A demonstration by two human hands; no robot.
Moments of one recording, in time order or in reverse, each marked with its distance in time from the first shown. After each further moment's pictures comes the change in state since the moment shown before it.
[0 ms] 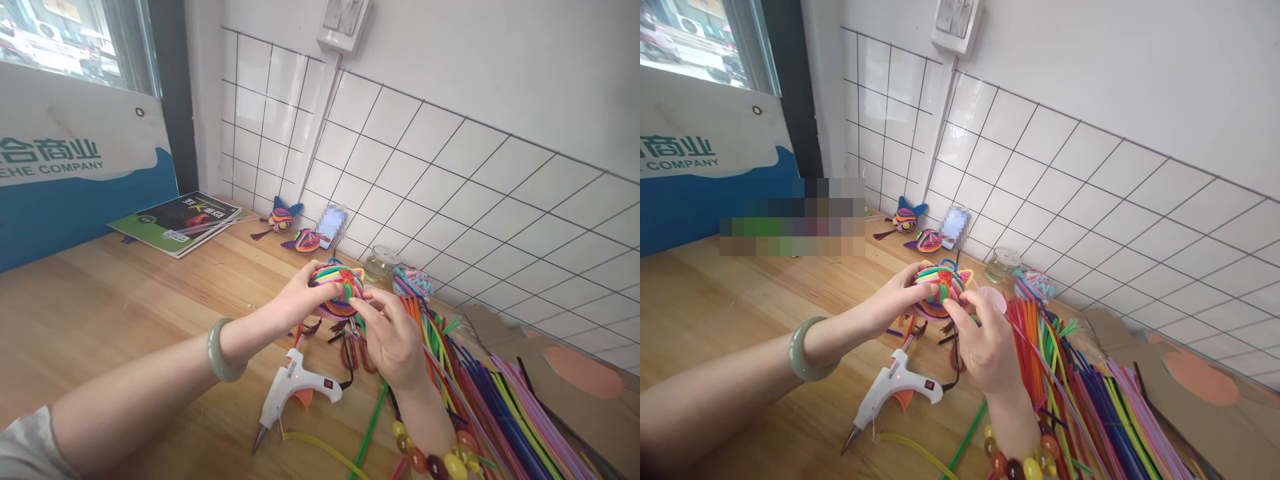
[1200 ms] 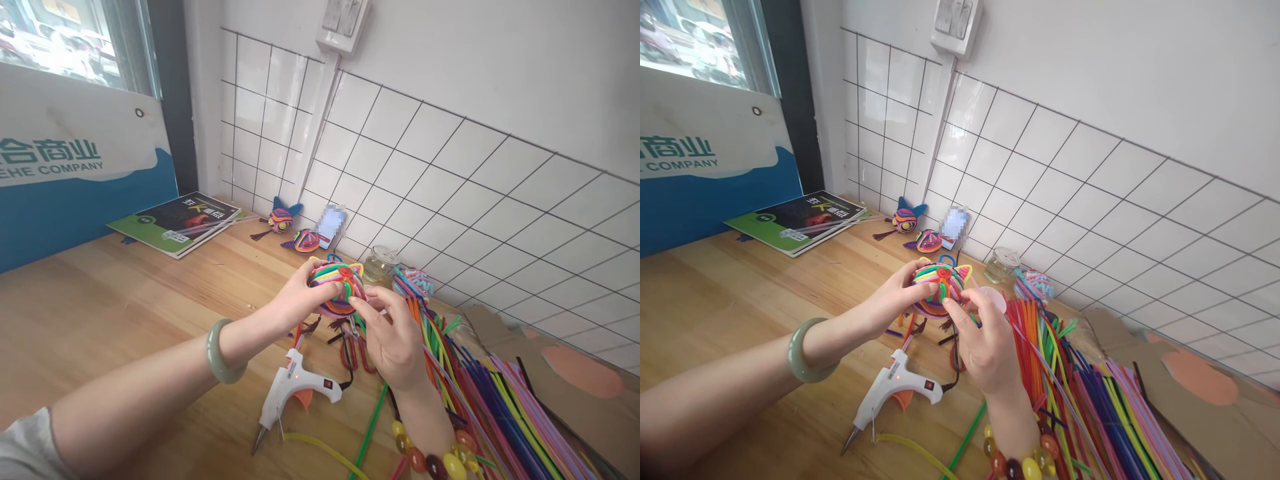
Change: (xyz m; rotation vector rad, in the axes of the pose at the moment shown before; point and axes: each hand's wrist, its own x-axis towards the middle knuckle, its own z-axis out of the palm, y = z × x) left_hand 0.002 -0.005 -0.002 -0.016 -0.013 0.094; right_hand 0.000 -0.001 0.000 -0.031 0.031 0.002
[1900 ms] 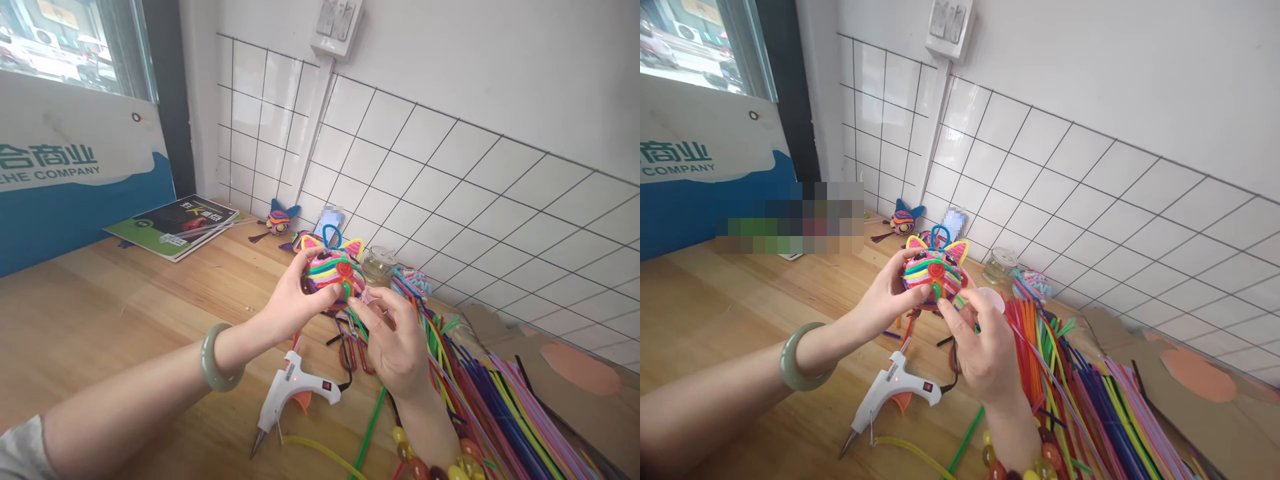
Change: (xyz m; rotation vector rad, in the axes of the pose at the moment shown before) left_hand -0.006 0.000 0.000 -0.011 0.040 0.254; right_hand 0.001 -0.009 -0.007 -0.087 0.028 0.009
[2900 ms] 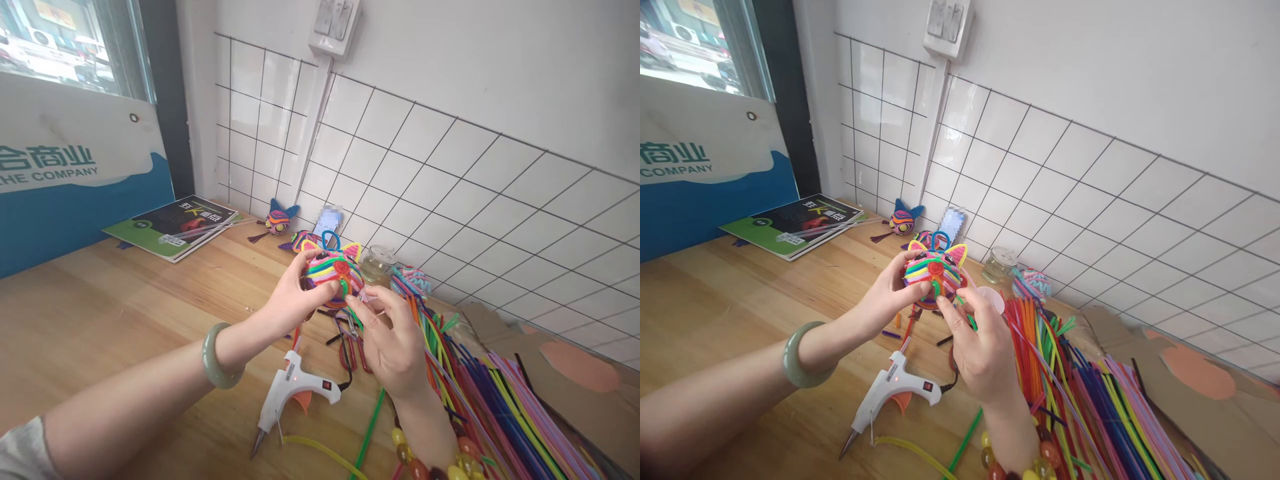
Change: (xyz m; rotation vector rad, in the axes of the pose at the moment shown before) left_hand 0.004 -0.003 -0.002 0.013 0.028 -0.060; right_hand 0.003 -0.003 0.002 0.053 0.005 0.017
